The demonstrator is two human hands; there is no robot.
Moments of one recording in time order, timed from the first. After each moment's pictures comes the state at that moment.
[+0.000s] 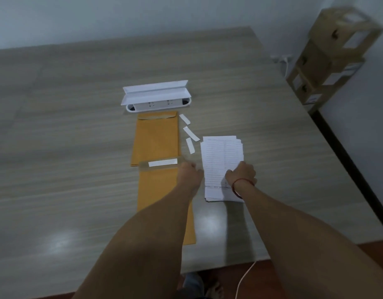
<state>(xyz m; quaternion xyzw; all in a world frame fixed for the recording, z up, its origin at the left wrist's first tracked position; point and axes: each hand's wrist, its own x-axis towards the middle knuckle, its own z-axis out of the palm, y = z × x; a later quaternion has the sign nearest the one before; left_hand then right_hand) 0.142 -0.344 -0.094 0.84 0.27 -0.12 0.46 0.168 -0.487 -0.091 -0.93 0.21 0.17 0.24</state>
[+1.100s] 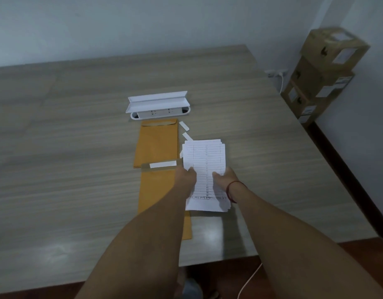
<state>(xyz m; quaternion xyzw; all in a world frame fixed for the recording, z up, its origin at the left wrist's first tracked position) 0.122 -0.355 -0.079 0.71 0.34 -0.05 0.61 0.139 -0.483 -0.073 -0.81 0.15 0.25 0.51</state>
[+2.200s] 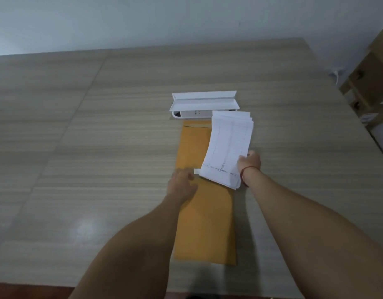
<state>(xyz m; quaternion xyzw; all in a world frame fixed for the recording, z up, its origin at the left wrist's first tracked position) 0.111 -0.199 -0.092 0.92 0.23 -0.11 0.30 0.218 -0.363 -0.069 -0.81 0.24 0.14 0.52</state>
